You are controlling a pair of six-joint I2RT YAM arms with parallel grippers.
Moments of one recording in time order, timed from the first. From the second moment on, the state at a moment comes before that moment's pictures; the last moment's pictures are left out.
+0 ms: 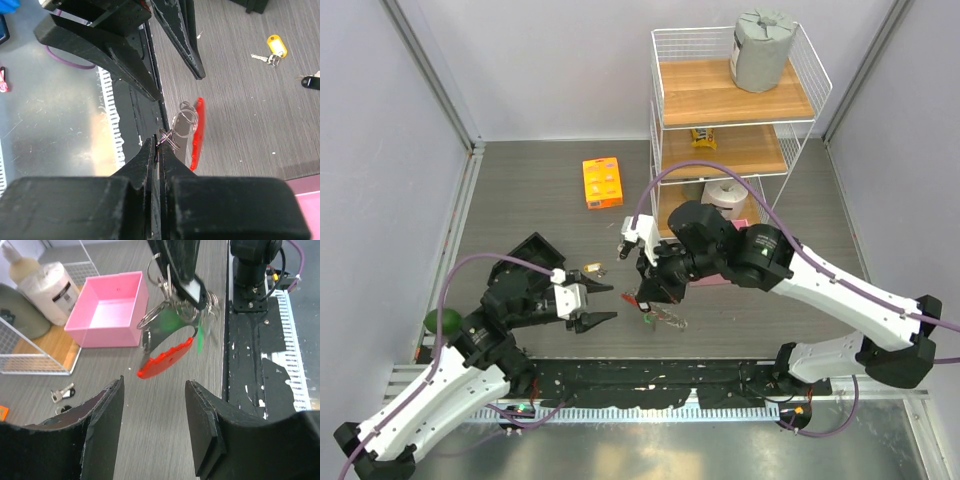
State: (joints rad) left arm -0.73 0.47 0.52 -0.25 0.61 0.30; right arm 1.09 1.27 1.44 -0.83 -0.34 0.01
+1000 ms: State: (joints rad) left arm -0.75 0.53 0.46 0.19 0.90 0.19; right arm 1.05 1.40 1.56 -1.03 -0.59 -0.10
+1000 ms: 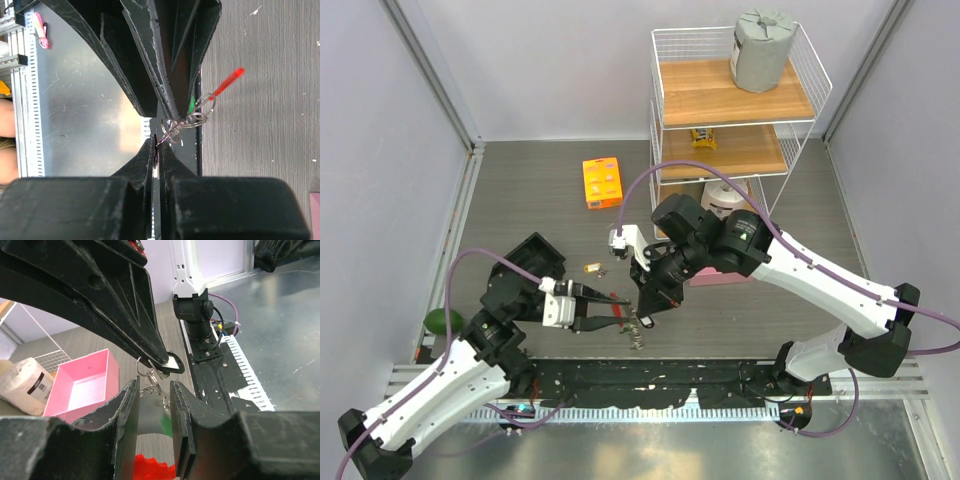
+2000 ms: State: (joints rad) left arm -0.79 0.37 0.39 0.18 0.65 0.16; right arm 1.03 1.40 1.57 -1.02 -0.61 -0.10
